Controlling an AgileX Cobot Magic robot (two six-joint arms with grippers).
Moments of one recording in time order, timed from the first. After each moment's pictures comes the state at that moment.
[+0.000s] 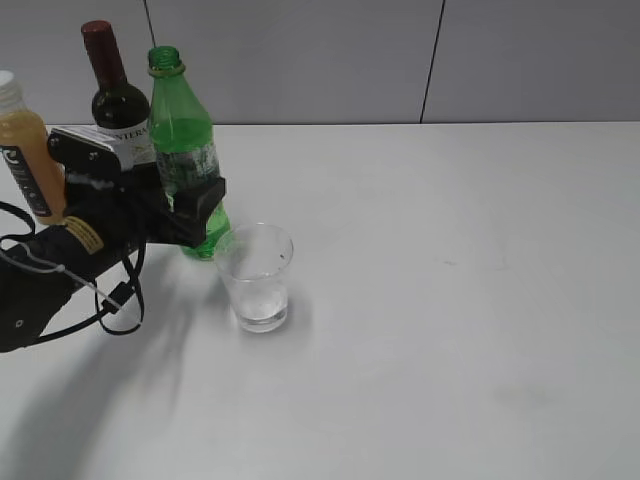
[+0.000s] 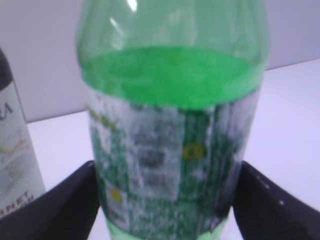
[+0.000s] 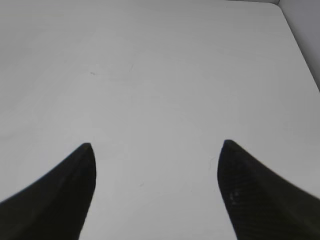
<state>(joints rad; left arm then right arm) -0.31 2.09 -0.66 0.14 -1.21 0.00 0.09 0.00 -0.41 0.06 0.95 -0.04</state>
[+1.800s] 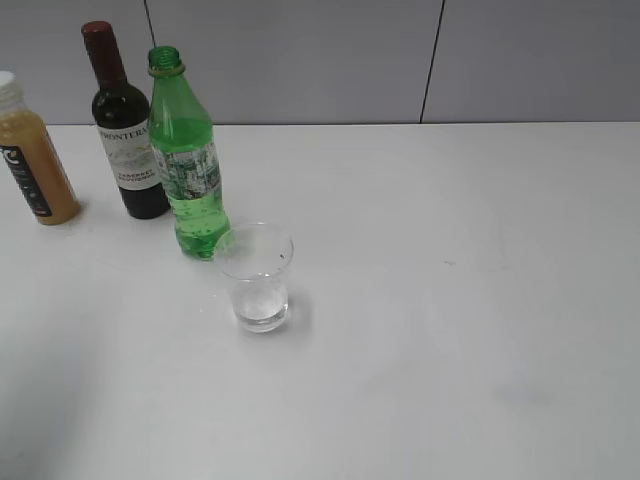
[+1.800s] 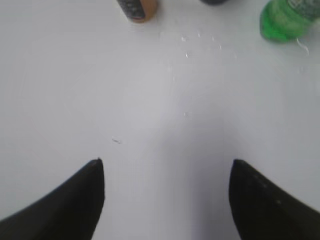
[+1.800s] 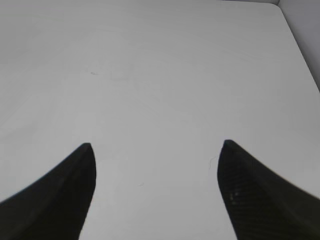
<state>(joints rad) -0.12 1.23 -1.17 -0.01 1.19 0.06 0.09 0.00 -0.41 0.06 0.95 -0.04</state>
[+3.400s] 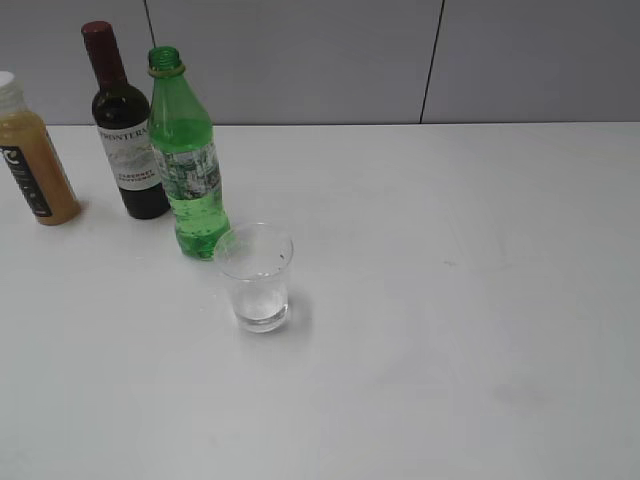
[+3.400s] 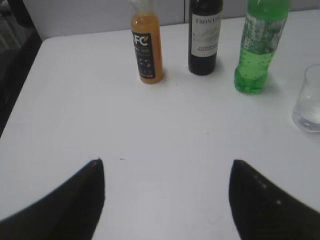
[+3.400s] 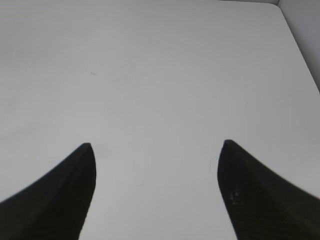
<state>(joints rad) -0.12 0.02 -0.50 -0.01 1.04 0.06 0.09 0.00 -0.41 0.06 0.95 -0.04</state>
